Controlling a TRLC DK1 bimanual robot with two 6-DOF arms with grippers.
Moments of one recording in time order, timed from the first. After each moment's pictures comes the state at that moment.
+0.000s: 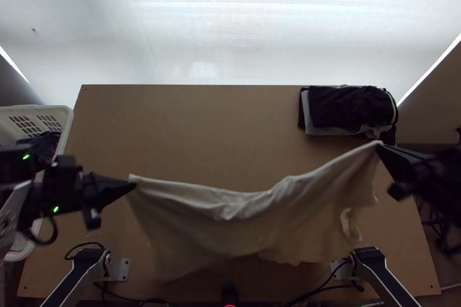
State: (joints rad) left arm 0.03 0.86 1.31 -1.33 0.88 0.36; right arm 0.12 0.81 1.55 -1.10 -0.35 0.21
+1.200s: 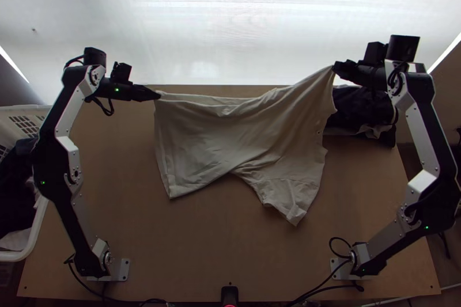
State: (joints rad) left arm 0.09 2.13 2.01 -0.99 0.88 0.34; right arm -0.03 1.76 1.80 -0.63 -0.42 0.25
